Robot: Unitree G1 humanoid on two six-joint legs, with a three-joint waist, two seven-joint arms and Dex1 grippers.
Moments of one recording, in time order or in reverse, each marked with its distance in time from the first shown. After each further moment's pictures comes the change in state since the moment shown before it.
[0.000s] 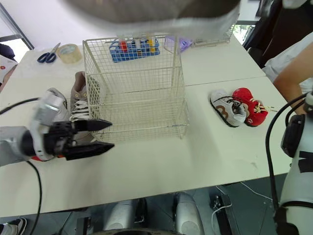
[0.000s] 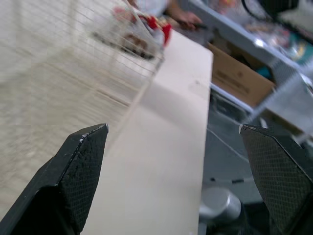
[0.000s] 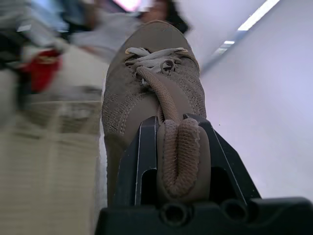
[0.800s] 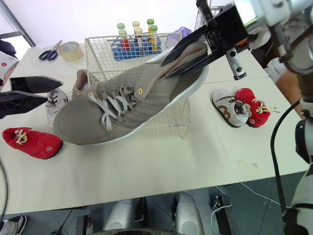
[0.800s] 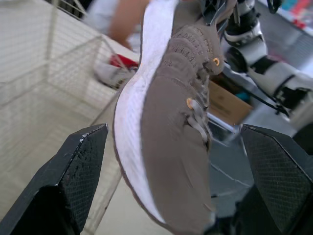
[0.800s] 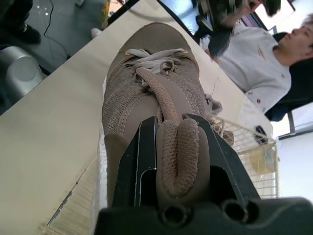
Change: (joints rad) left arm -0.464 0.274 -0.208 0.482 0.048 0.121 -0.466; right arm -0.080 -0.193 0.463 -0.062 0.344 -0.385 0.093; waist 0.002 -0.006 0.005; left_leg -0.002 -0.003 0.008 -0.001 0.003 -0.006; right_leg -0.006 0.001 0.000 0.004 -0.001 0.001
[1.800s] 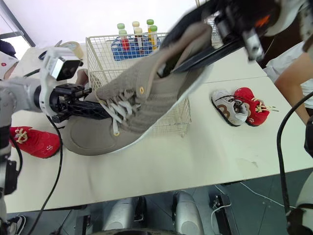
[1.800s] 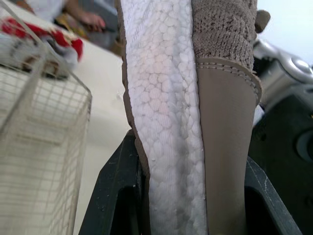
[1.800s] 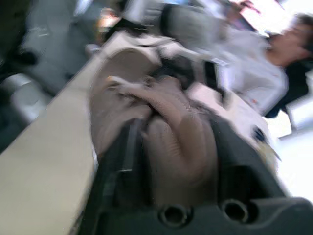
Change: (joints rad) left arm -0.211 -0.480 -0.153 -0.040 0.291 0.139 -0.048; right arm -0.028 -0.003 -0.167 0.092 -0.053 0.280 -0.033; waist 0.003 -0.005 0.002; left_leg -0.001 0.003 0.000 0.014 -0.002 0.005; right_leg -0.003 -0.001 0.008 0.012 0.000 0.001
